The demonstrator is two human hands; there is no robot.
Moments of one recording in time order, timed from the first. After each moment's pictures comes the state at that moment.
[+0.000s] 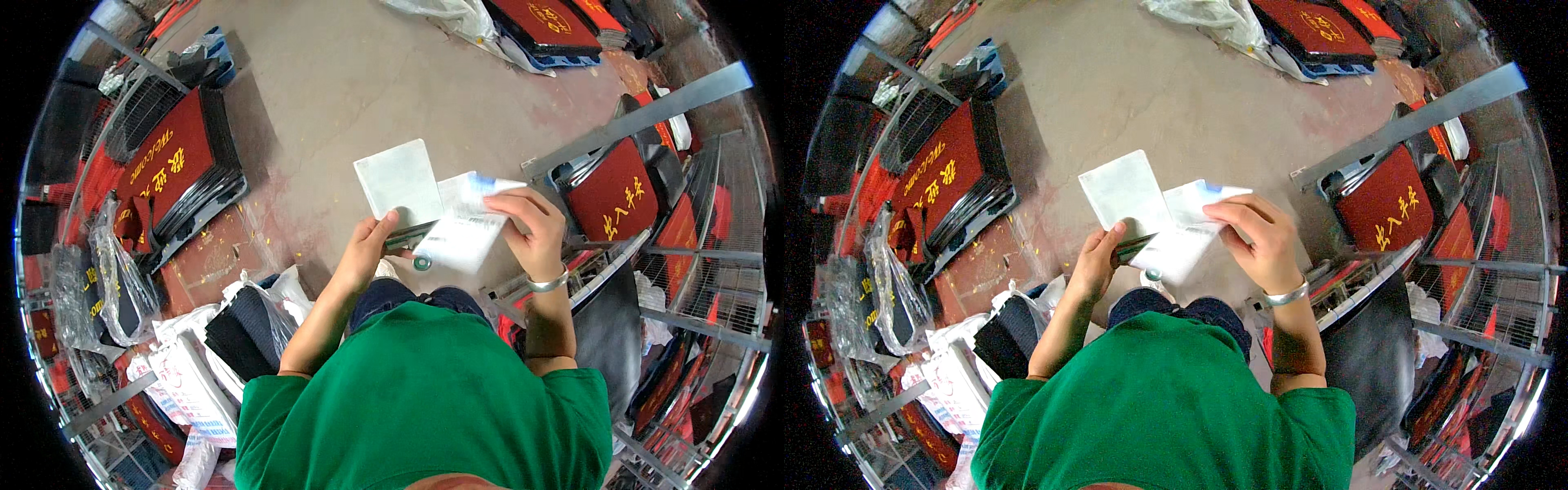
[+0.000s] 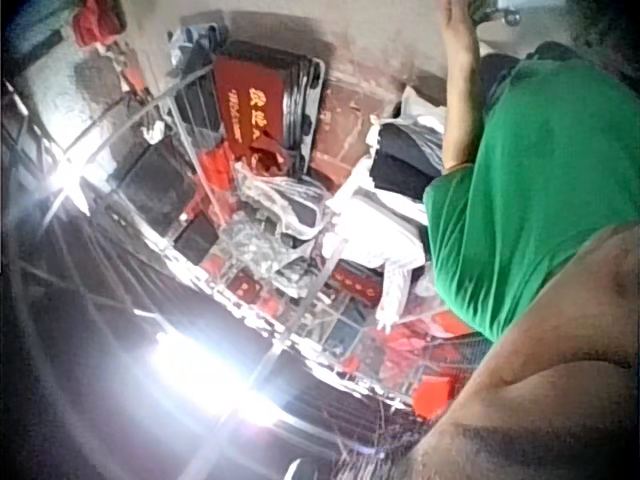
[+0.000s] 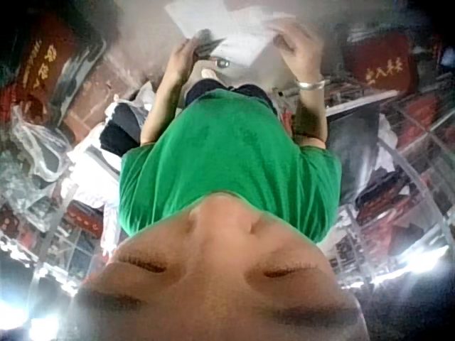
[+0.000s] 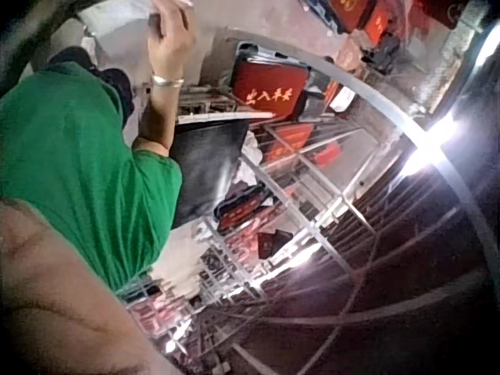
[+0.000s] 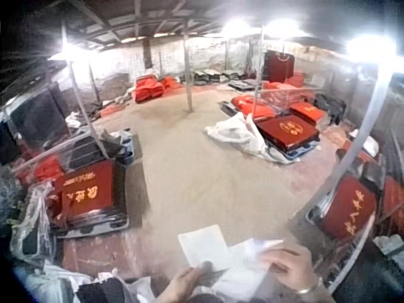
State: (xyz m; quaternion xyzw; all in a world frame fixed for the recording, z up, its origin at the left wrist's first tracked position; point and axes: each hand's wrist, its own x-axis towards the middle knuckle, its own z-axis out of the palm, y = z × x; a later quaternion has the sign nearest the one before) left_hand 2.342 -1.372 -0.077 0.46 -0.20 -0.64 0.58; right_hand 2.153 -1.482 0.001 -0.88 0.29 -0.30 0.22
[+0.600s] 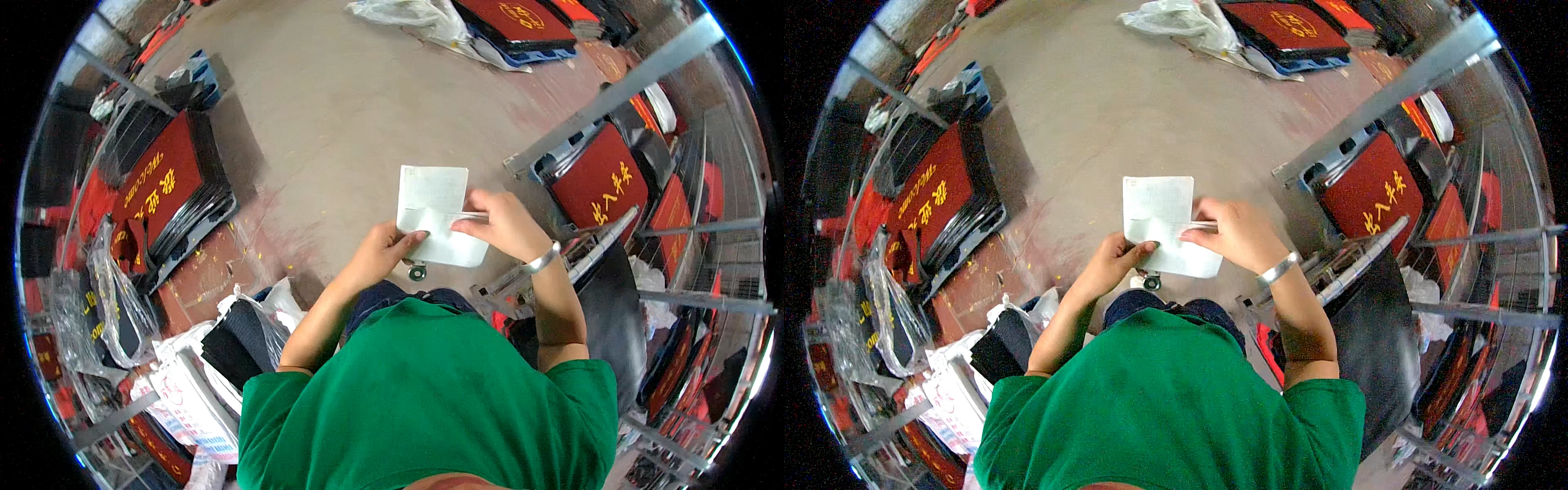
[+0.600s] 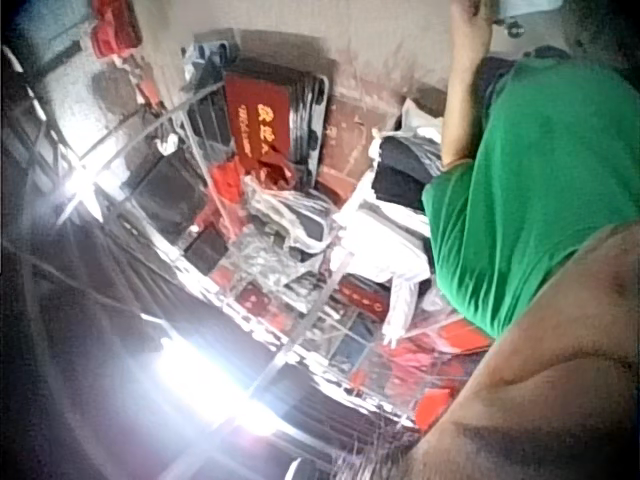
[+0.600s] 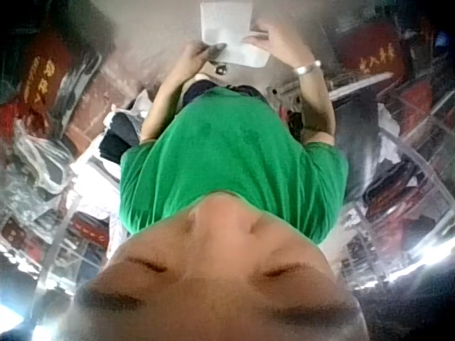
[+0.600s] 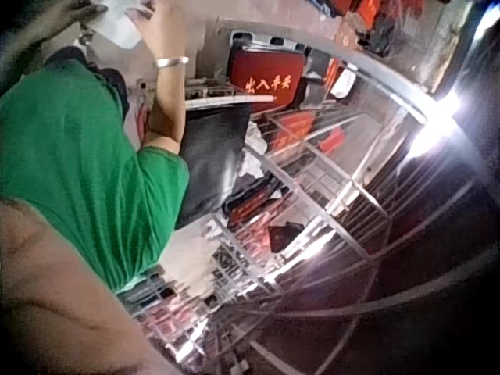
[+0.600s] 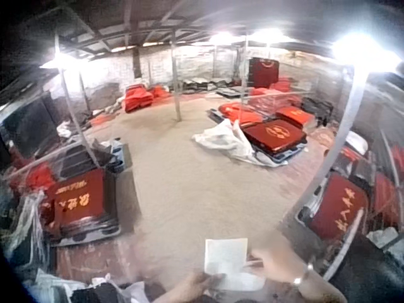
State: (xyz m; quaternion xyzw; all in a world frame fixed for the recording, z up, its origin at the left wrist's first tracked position) left_hand 2.297 -1.378 -0.088 0.57 -0.46 -0.59 0.34; right_hand 2.110 -1.479 -0.017 -0.87 0.32 -0.13 0.36
